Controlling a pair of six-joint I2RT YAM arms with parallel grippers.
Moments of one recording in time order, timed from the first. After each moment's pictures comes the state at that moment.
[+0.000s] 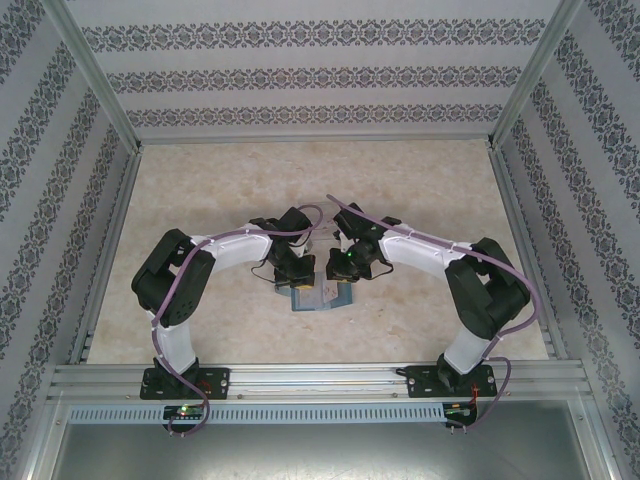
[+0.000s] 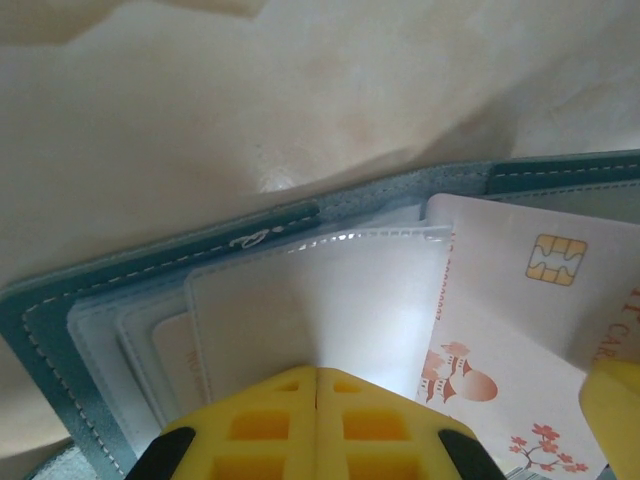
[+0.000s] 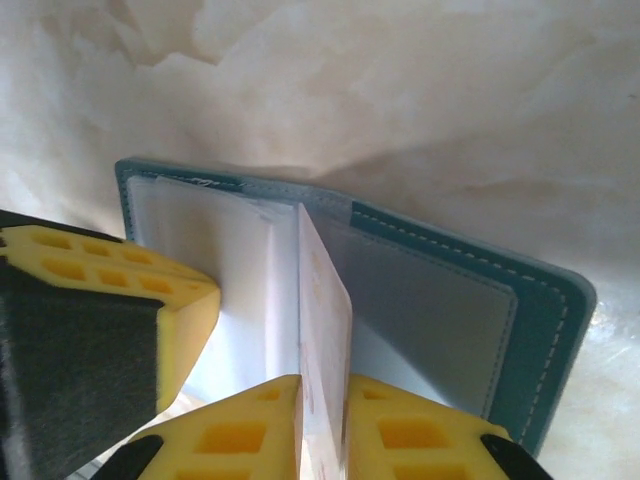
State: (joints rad) left arm -0.62 1.85 1.14 -0.63 0.45 -0.67; right arm 0.64 1.70 1.05 -0.62 -0.38 0.67
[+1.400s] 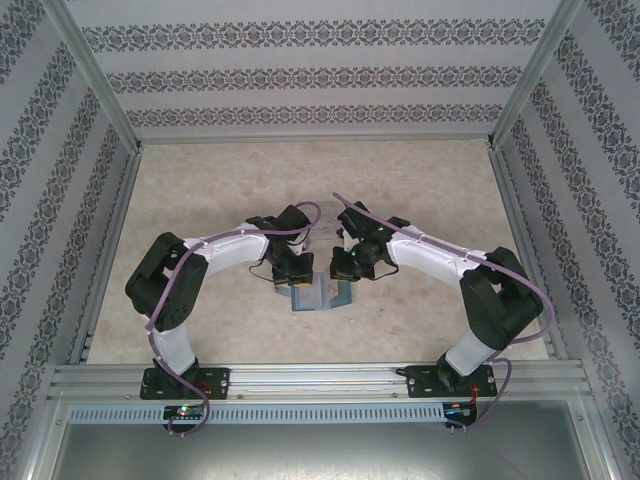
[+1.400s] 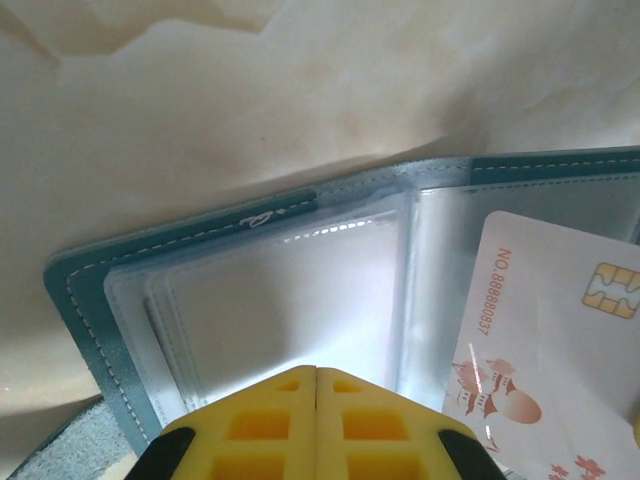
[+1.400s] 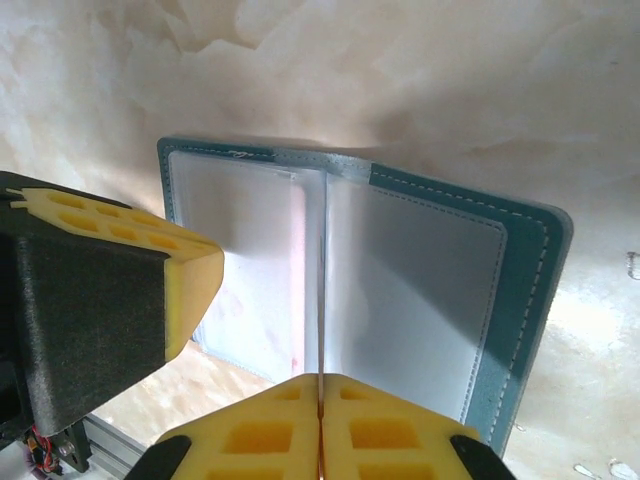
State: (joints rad) left arm -0.62 1.81 1.14 -0.65 0.41 -0.67; right arm 0.64 1.62 1.04 -0.66 -0.38 0.68
